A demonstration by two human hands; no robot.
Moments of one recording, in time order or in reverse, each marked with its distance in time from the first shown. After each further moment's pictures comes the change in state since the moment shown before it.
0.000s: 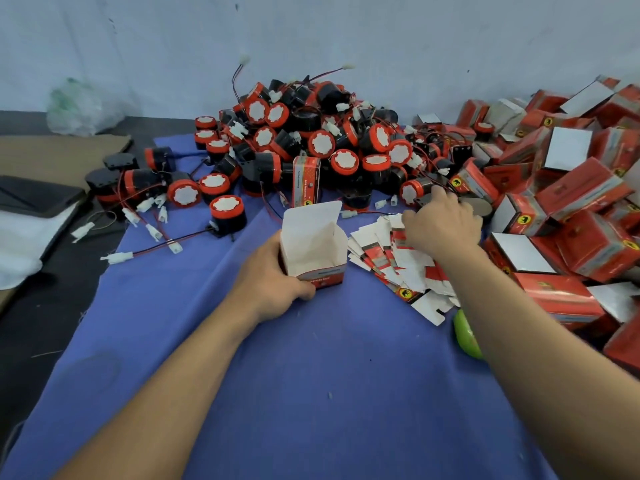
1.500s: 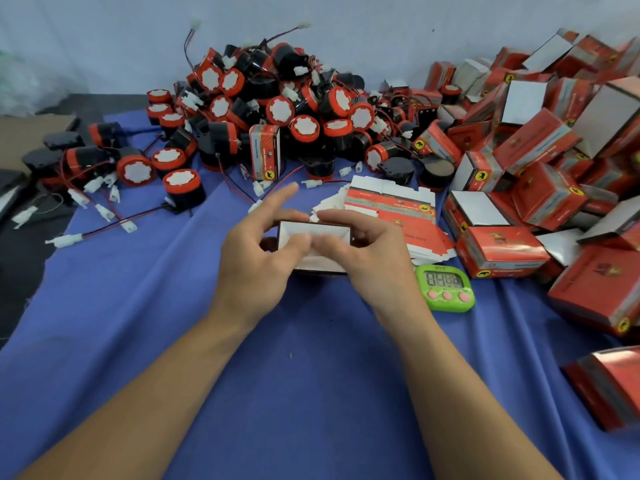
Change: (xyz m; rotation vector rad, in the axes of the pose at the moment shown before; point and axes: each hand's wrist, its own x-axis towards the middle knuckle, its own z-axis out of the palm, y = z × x) left_hand -0.044 0.033 0.045 -0.294 0.192 0.376; right_hand -0.138 0.005 0.021 1.164 -0.168 -0.291
